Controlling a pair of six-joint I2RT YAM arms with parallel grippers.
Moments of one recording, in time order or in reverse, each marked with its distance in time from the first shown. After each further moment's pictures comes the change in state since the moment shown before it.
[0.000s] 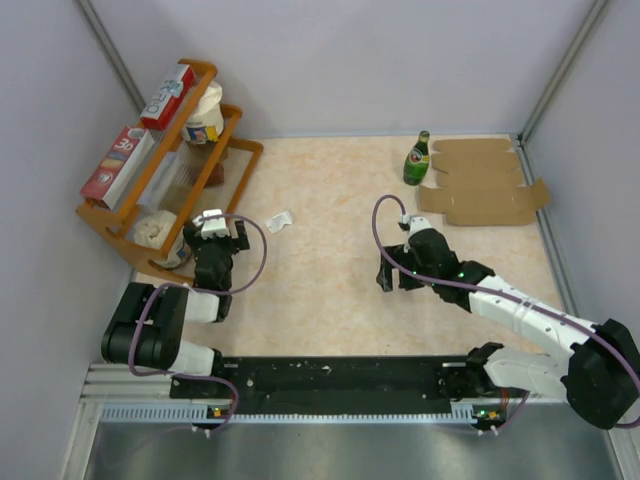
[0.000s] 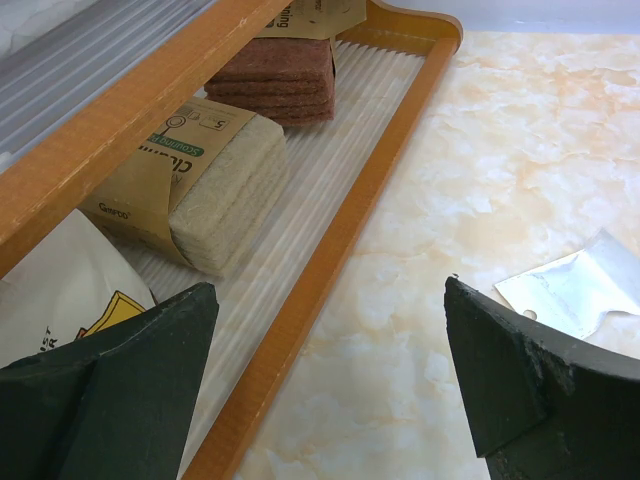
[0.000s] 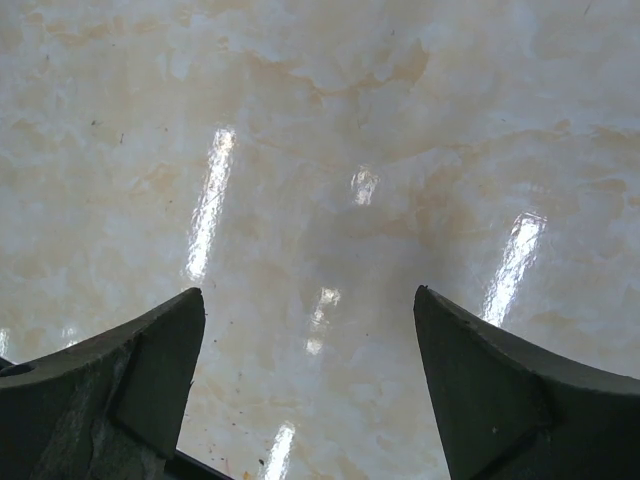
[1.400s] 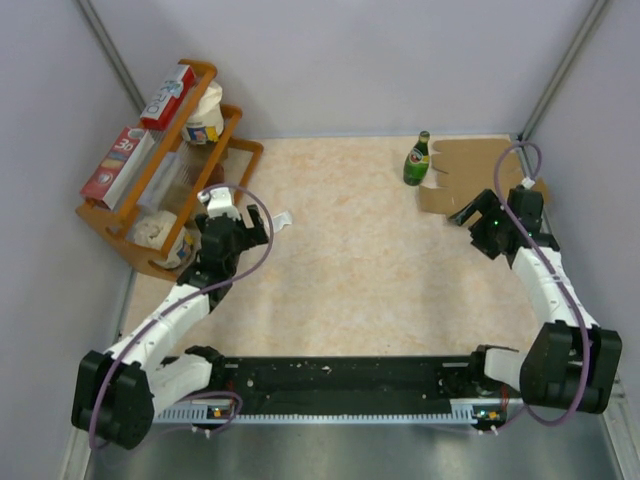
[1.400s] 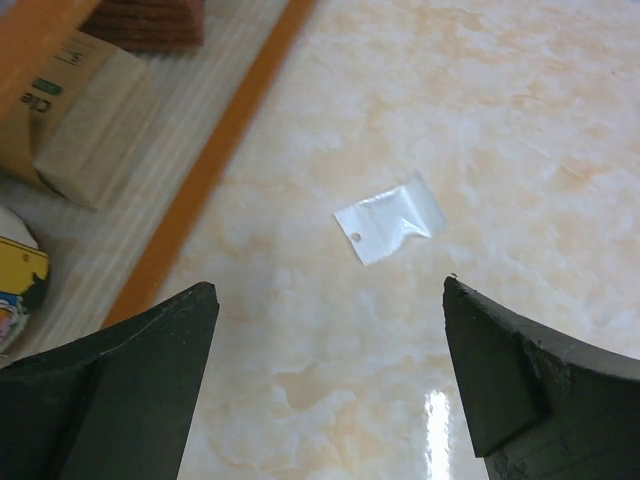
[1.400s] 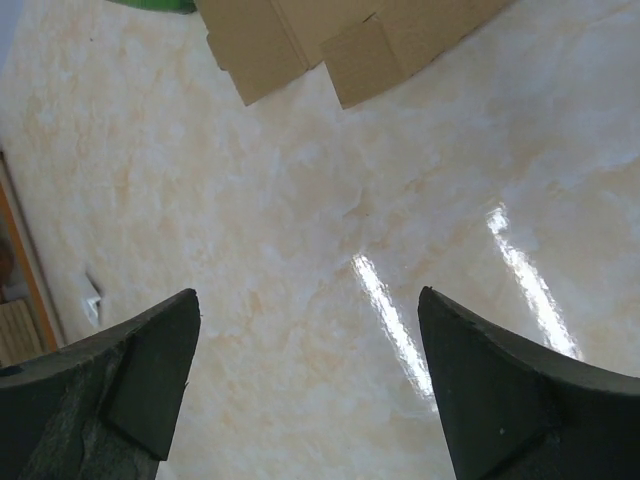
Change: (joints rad) left arm -0.182 -0.389 0.341 -1.014 -0.028 -0.303; right arm -0.787 0.073 0.184 -0.092 -0.253 0.247
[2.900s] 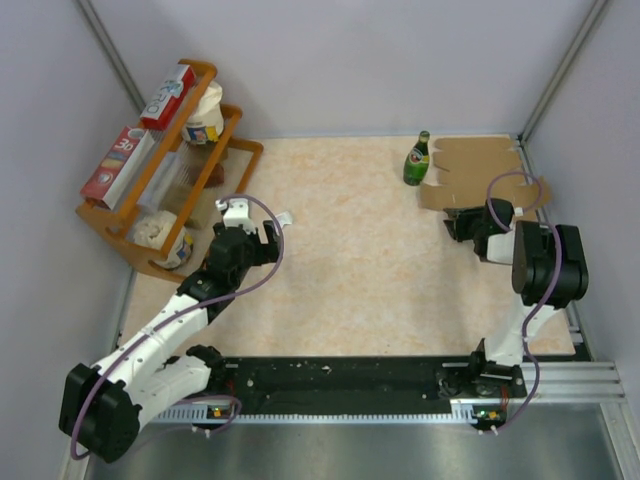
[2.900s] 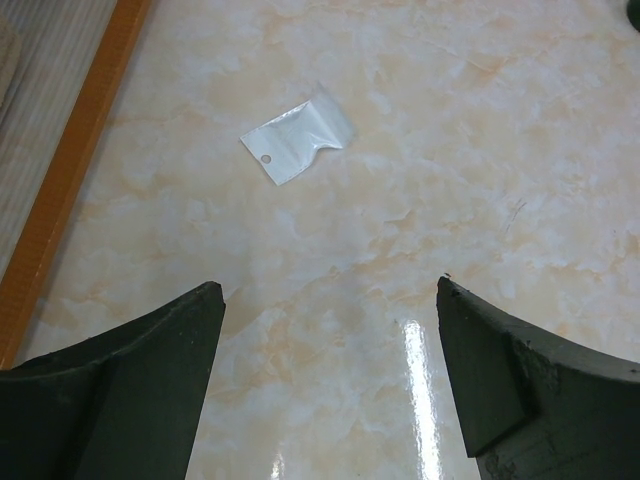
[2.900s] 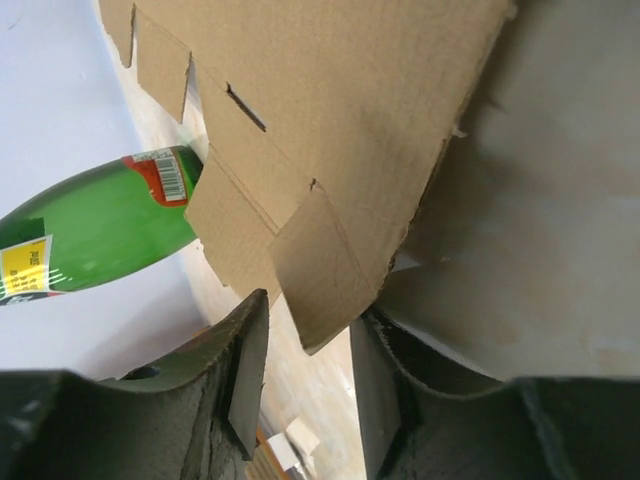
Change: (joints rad) left arm -0.160 -0.113 0.000 -0.204 0.067 -0.059; right arm -0.010 0.657 -0.098 0.892 -0.003 0.735
